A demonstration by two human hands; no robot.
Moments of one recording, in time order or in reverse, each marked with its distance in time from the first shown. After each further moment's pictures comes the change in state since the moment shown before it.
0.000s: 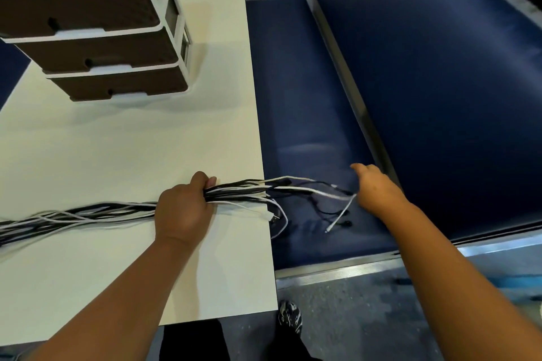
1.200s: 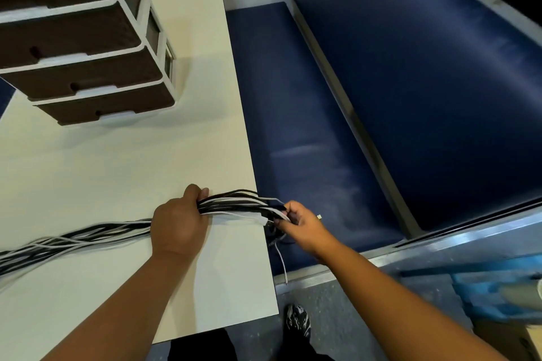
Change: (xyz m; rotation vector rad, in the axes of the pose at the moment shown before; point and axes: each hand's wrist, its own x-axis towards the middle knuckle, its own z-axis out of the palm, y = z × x) left_hand 0.001 0.001 0.000 -0.007 -0.007 -0.003; right_hand -0.044 -0.077 0.101 1.048 -0.182 -0.208
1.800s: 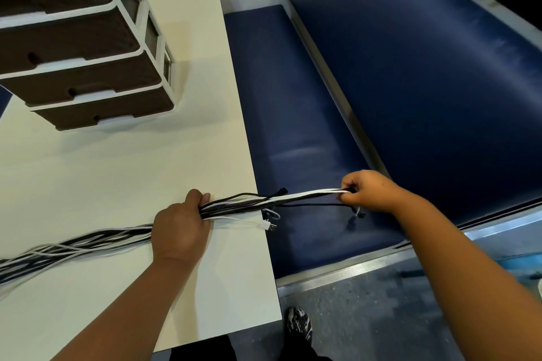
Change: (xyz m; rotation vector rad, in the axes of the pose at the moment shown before) left_hand 0.000 0.001 -0.002 0.004 -0.030 0.035; right_hand 0.010 -0.047 -0.149 -0.842 0.003 0.026
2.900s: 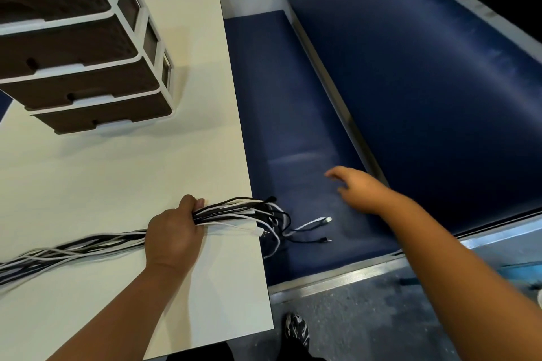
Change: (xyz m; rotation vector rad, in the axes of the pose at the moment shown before) left_hand 0.000 0.003 -0.003 -0.004 -0.033 -0.059; right_hand 0.010 -0.019 -0.005 -0.043 0.011 0.051
